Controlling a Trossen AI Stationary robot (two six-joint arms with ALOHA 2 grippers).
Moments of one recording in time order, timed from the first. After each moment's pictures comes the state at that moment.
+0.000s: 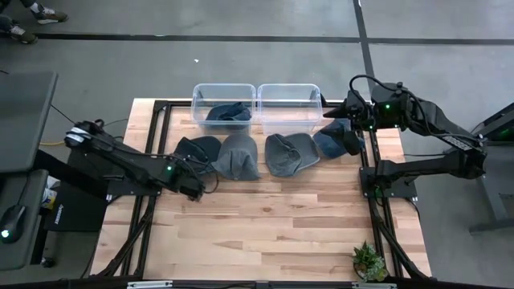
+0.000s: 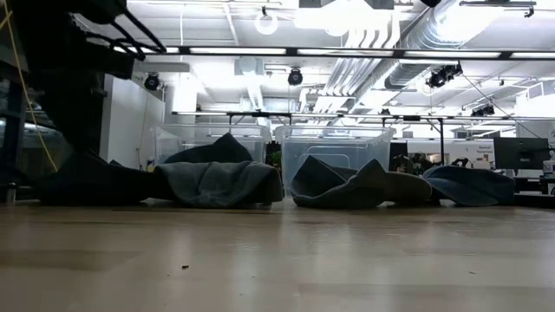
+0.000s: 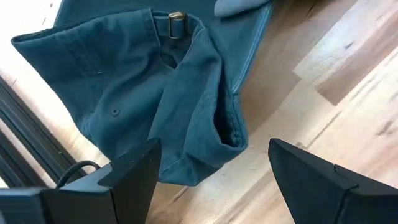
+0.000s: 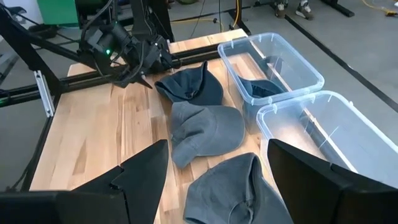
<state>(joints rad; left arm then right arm) -0.35 1.25 0.81 -1.13 -0.41 -1.04 -0.31 0.95 1.33 -0.83 -0.13 0.07</state>
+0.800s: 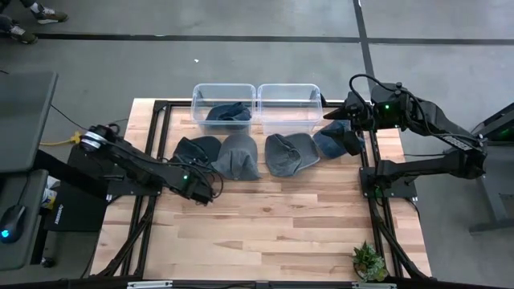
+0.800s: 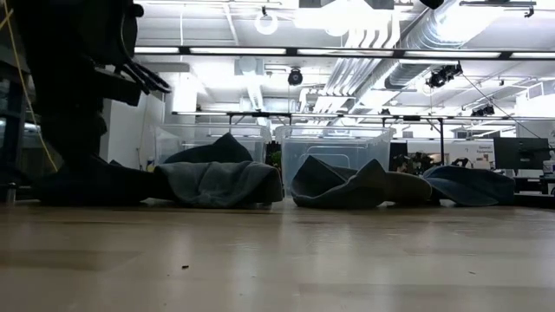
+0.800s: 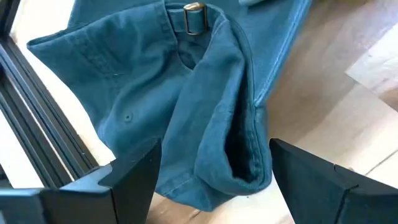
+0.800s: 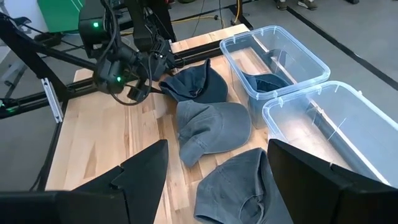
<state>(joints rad) -0.35 1.45 0.81 -1.12 -0.48 -1.09 -0.31 0.95 1.33 -0.84 -0.14 0.13</state>
